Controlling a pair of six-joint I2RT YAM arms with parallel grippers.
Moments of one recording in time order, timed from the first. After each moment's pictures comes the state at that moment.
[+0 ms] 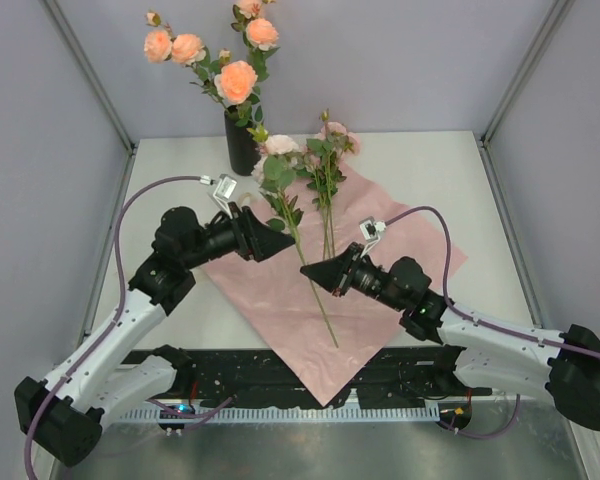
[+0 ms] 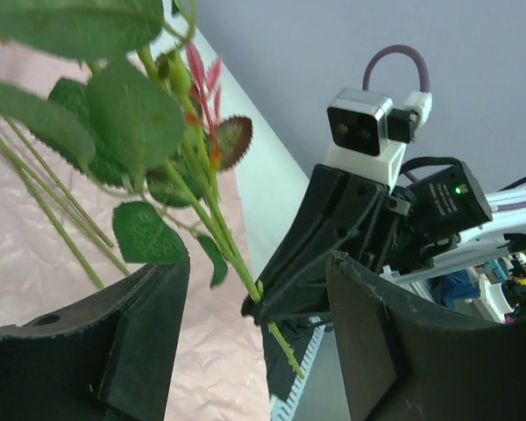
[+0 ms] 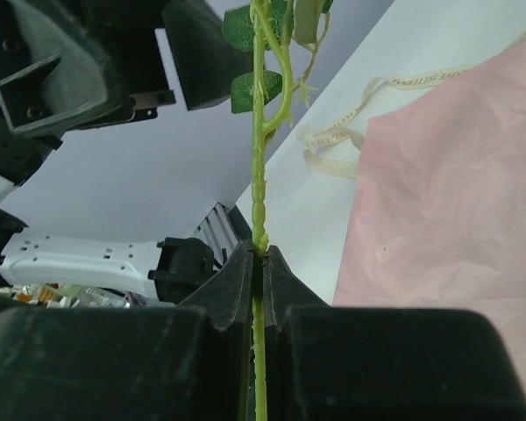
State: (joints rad) left arm -0.51 0.90 0.81 0.00 0.55 -0.69; right arm 0.89 0.98 0.42 0.64 -0.13 0.81
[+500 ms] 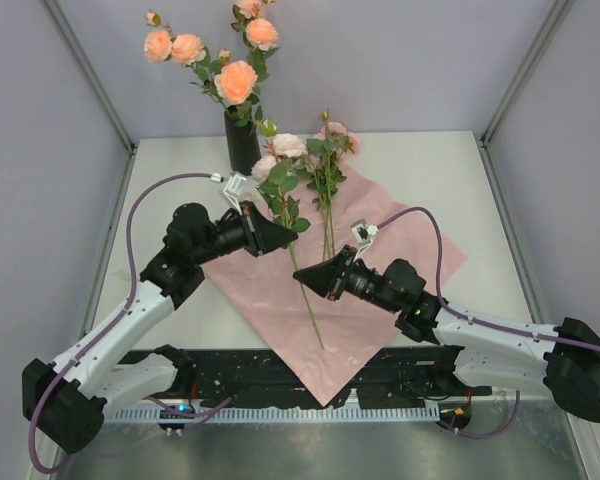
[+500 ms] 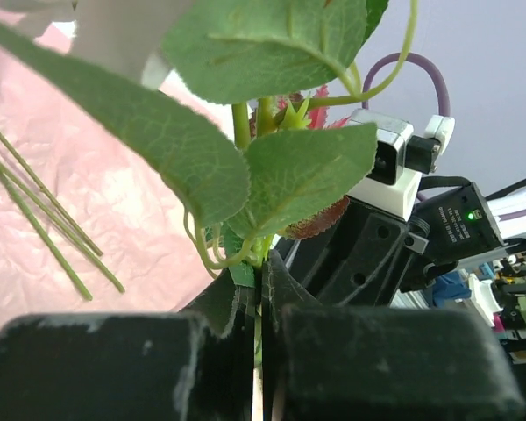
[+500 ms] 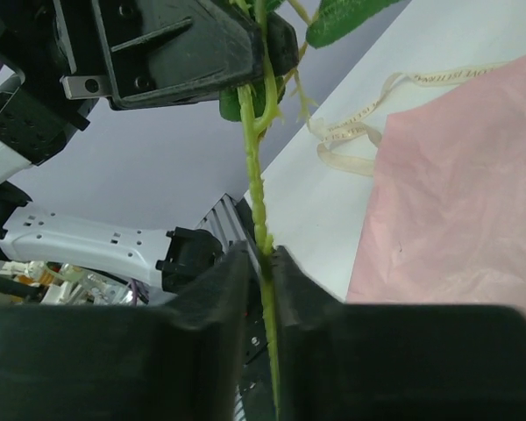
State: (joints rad) left arm -0.54 0.99 0.81 0.10 0.53 -0.73; right arm 0.97 1.02 0.44 0.68 -0.13 0.78
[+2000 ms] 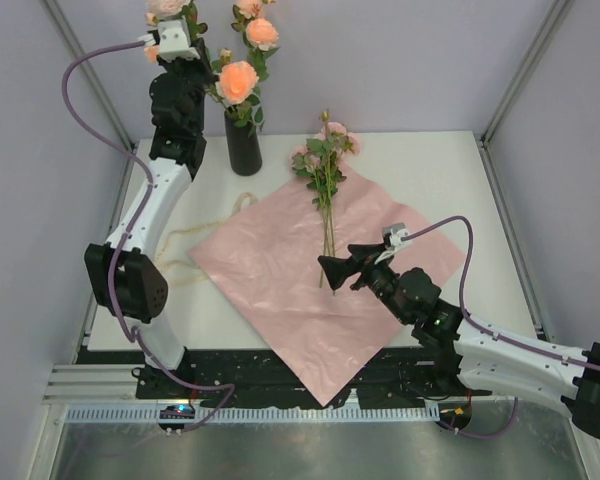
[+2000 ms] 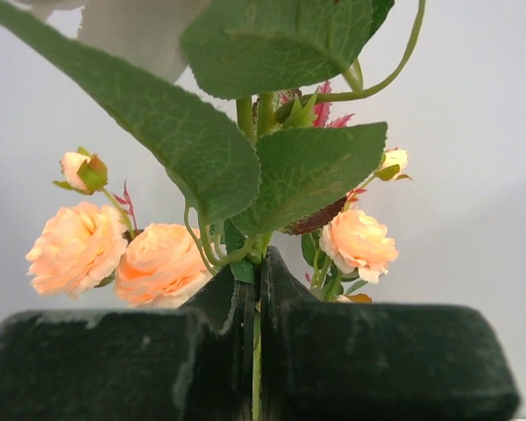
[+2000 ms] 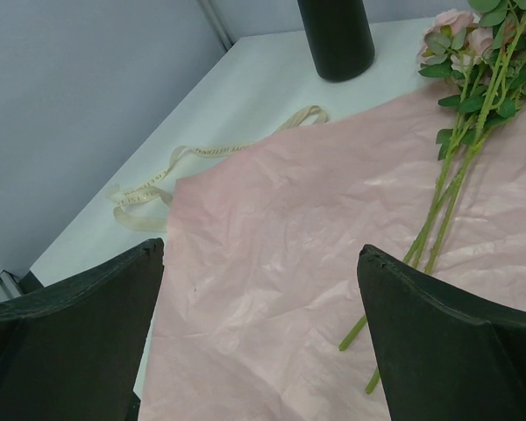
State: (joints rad) left arm -0.23 1.74 1.77 0.40 -0.23 -0.03; right arm 0.97 0.82 0.39 0.46 0.34 0.42
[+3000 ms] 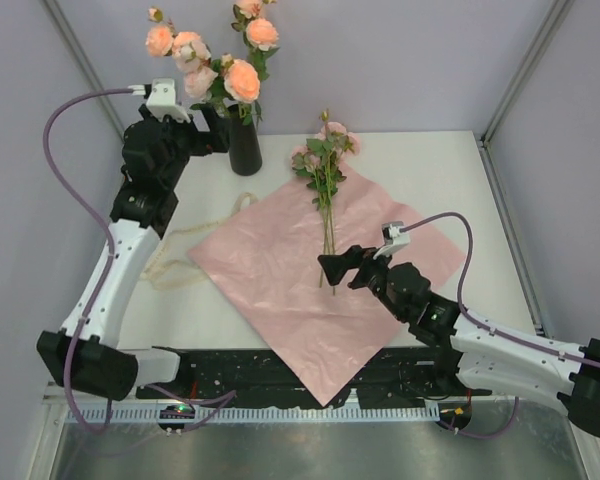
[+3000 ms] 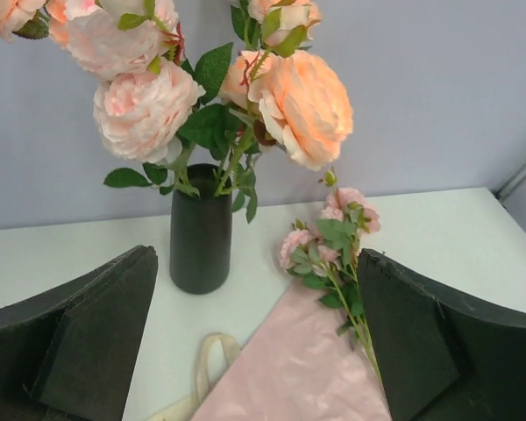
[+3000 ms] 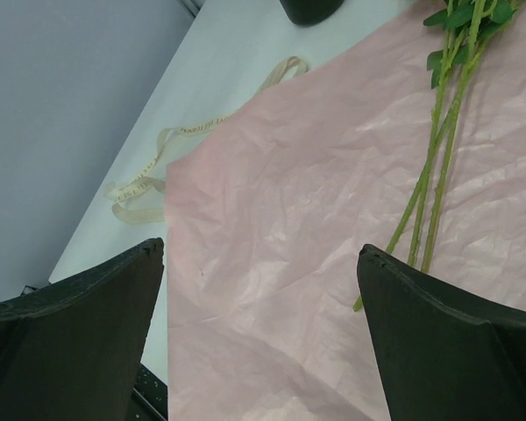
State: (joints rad) left arm -0.21 1.35 1.40 -0.01 0.00 -0.14; right arm 0.95 0.85 0.43 0.31 0.38 0.63
